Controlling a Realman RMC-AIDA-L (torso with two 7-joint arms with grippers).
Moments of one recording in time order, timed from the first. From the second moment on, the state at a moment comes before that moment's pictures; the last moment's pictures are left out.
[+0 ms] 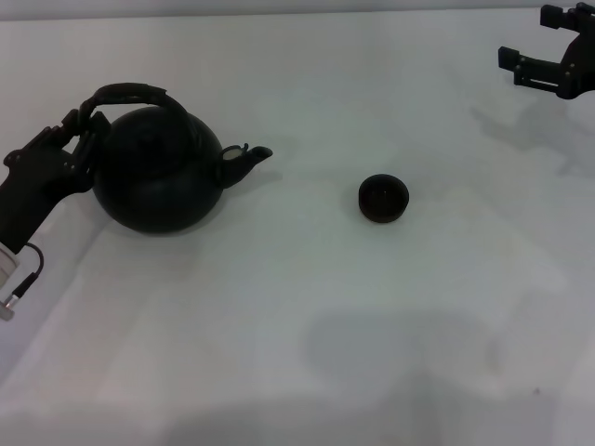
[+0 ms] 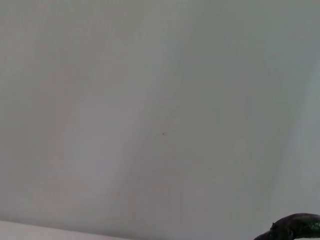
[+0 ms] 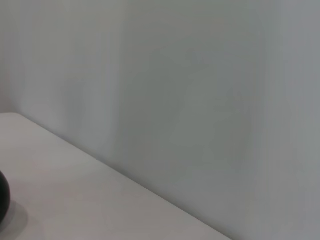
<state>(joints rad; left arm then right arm) -0.34 -2.08 1.08 0.04 0.78 1.32 -0.74 0.39 2.00 2.25 0.76 -1.67 1.16 -1.92</state>
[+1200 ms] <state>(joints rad) -0.39 -2.08 1.10 0.17 0.79 1.22 -0.86 0.39 2.00 2.25 0.73 -1.65 1.16 -1.95</state>
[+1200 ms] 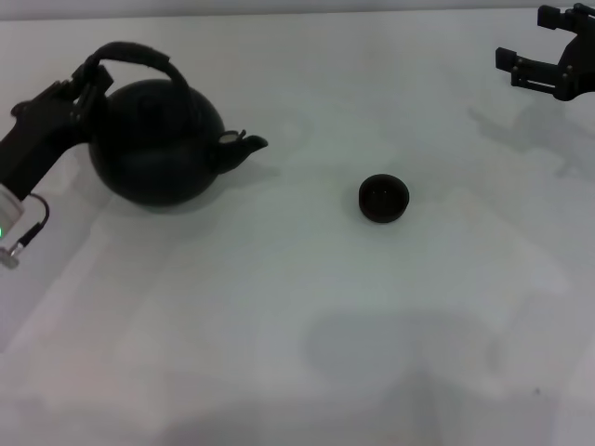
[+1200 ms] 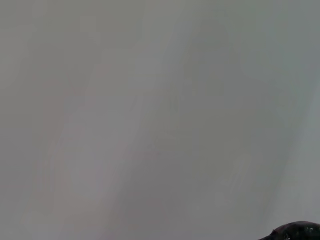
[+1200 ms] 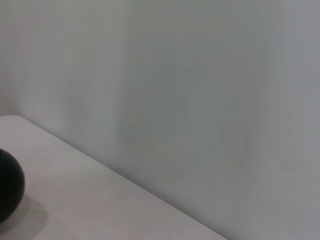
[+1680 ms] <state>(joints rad) -0.33 -2.07 1.37 0.73 1.07 0.81 -1.30 0.40 2.00 2.24 0.70 -1.60 1.16 -2.00</state>
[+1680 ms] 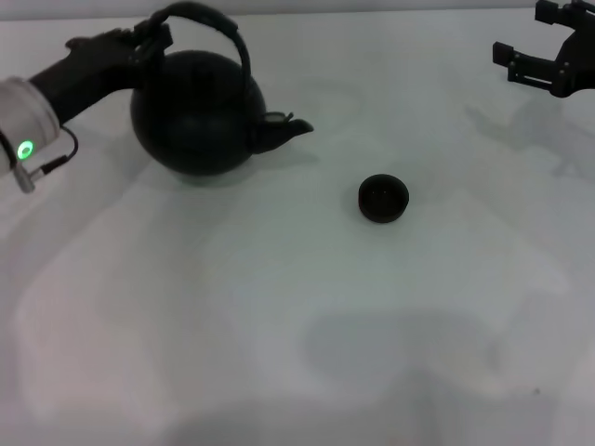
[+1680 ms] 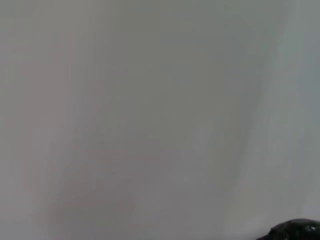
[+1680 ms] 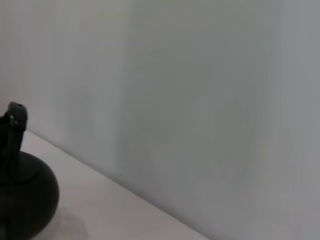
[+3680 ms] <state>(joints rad) -0.55 -2.08 1.53 1.31 2.42 0.92 -2.45 0.39 2.00 2.25 0.69 -1.47 1.19 -2.06</state>
